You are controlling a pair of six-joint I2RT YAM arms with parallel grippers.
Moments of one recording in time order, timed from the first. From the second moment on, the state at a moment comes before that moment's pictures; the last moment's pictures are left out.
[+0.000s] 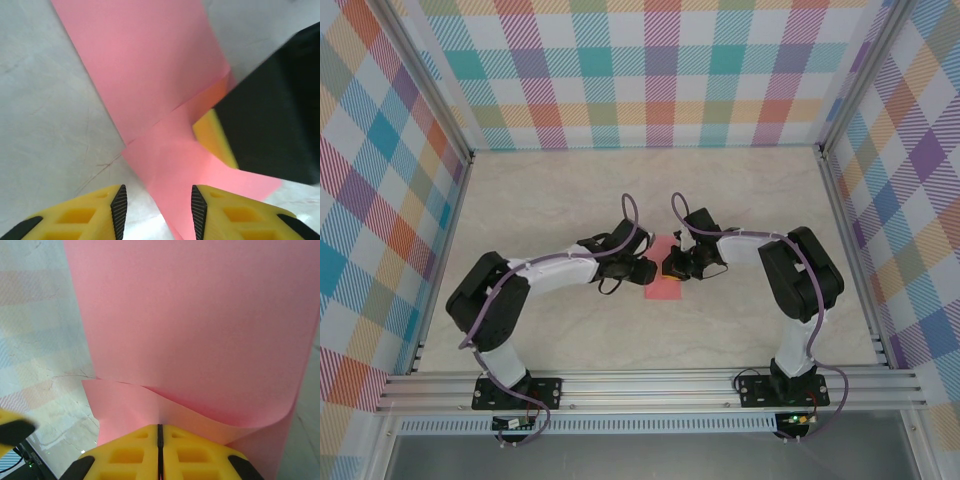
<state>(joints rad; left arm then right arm) -0.75 1.70 1.04 -0.33 0.07 -0.36 0.51 1.87 1.00 -0.27 -0.56 0.65</state>
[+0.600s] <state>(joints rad) -0.75 1.74 0.94 -0.17 0.40 -0.47 0.51 1.87 1.00 -0.27 -0.56 0.65</state>
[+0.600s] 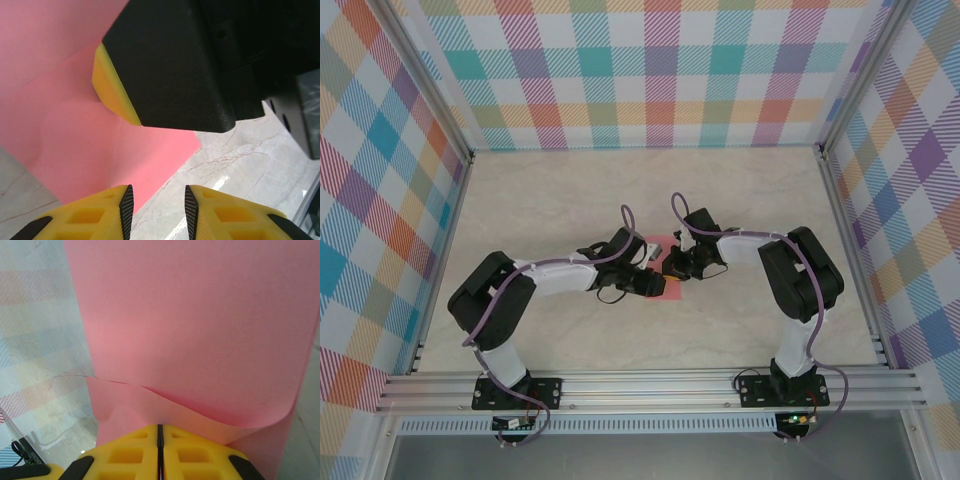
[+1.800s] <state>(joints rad) -0.75 1.78 0.91 -0.13 0.35 -0.47 0.51 1.84 1.00 -0.31 -0.54 0.63</state>
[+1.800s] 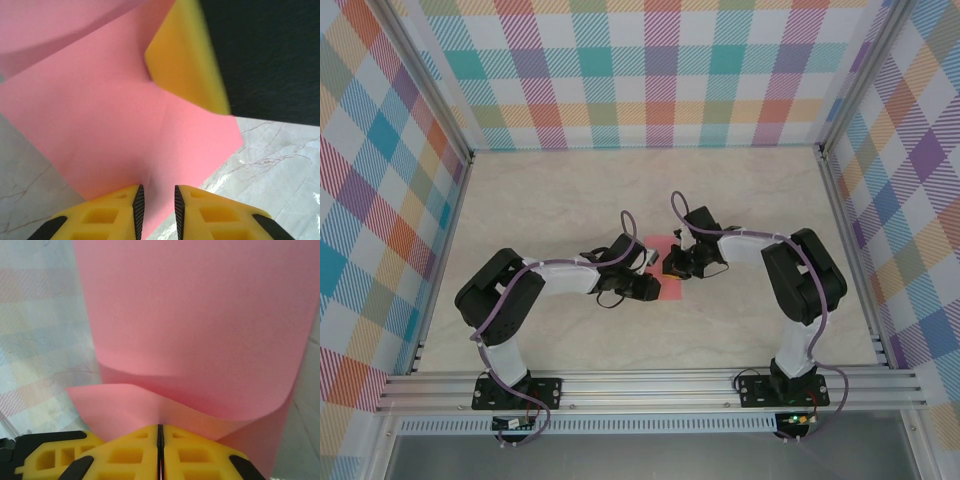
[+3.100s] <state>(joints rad) -0.75 1.78 0.88 -0.10 0.34 -0.48 0.57 1.86 0.99 -0.29 -0.53 0.57</state>
